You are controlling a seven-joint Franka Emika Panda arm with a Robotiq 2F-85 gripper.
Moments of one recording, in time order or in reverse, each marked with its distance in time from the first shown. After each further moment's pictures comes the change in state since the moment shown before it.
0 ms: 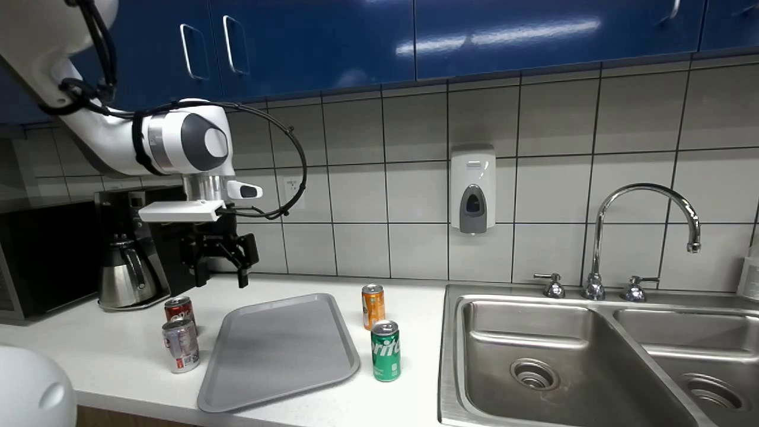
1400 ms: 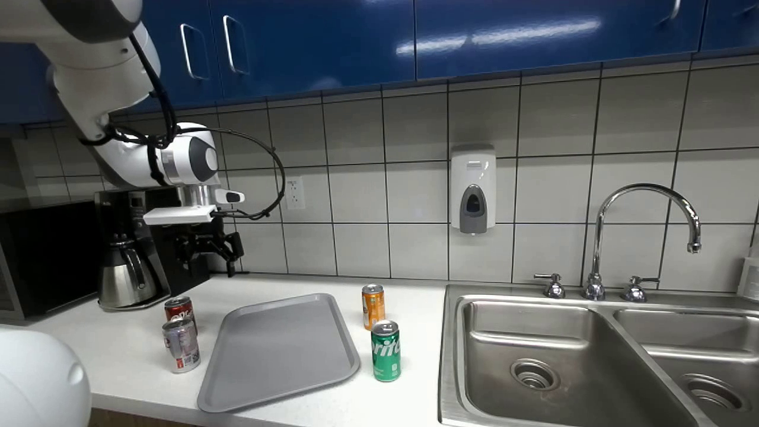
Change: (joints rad) arm 0.121 0.392 0.015 0.448 -0.082 -0.058 0.080
